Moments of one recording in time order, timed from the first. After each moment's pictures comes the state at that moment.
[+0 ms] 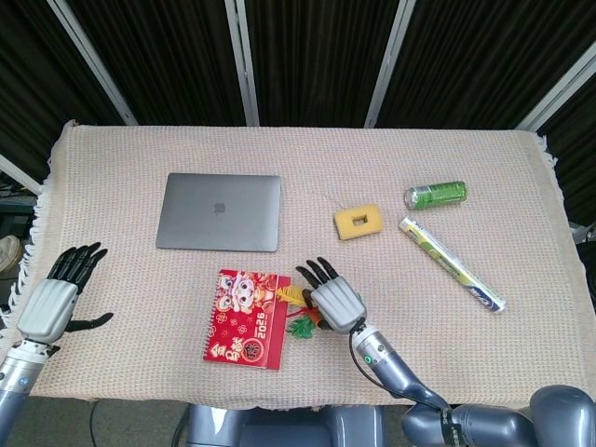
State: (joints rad) left arm -0.24 -1.28 0.01 -1.33 1.61 1.41 -0.22; right arm 0.63 -1.75 0.13 -1.45 -1.38 1.03 -0.42
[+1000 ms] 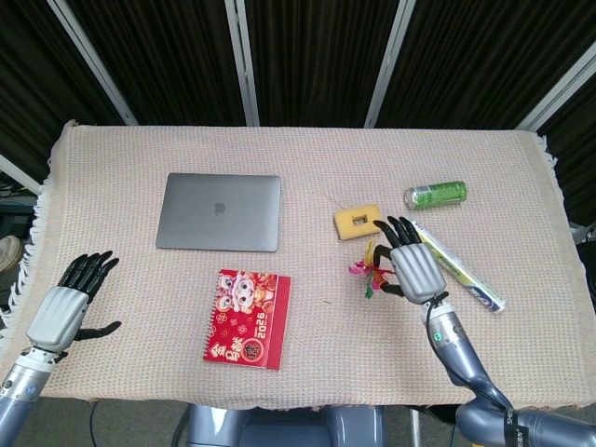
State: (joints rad) left arm -0.24 -1.29 0.04 -1.36 1.65 1.44 -0.17; right arm 0.52 -1.42 0.21 -1.62 -1.29 1.15 -0.23
